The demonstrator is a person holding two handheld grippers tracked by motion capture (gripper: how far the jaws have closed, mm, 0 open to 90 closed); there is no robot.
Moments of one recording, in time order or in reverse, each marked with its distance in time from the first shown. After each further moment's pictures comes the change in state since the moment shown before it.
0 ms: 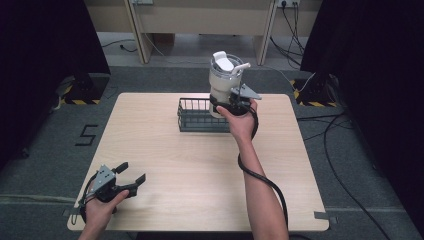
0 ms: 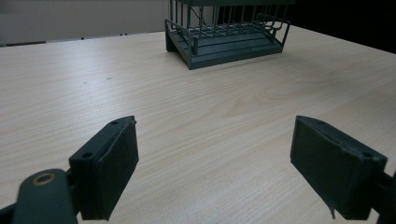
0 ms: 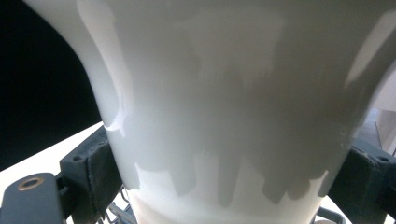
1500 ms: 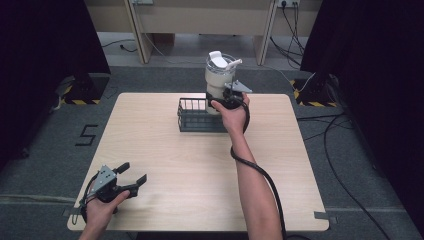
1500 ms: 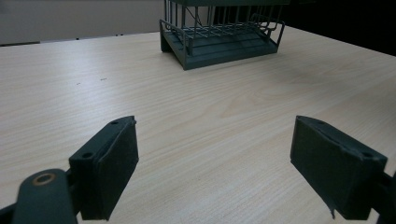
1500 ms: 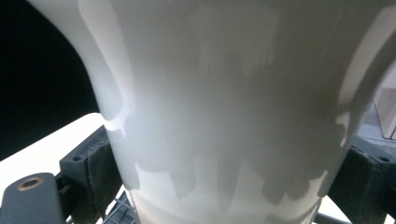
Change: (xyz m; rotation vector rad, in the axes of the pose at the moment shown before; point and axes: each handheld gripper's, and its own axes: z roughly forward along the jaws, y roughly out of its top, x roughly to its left) left arm -0.002 -0.001 0.001 -0.001 -0.017 -0.001; right arm -0.009 -0.013 0.046 0.065 -0.033 0.045
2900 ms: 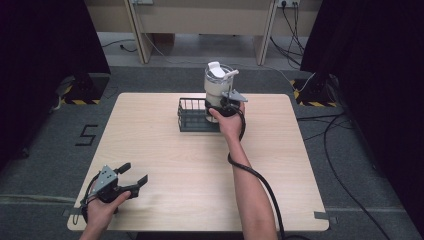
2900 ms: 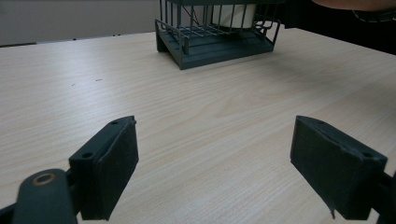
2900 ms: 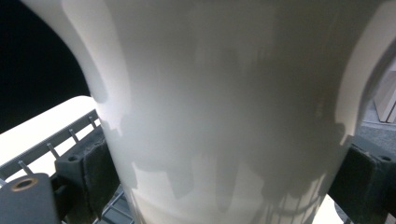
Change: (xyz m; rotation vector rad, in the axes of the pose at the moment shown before) left arm -0.002 0.000 0.001 0.003 -0.010 0.010; right arm 0.000 -0.038 0.015 0.025 -0.029 0.019
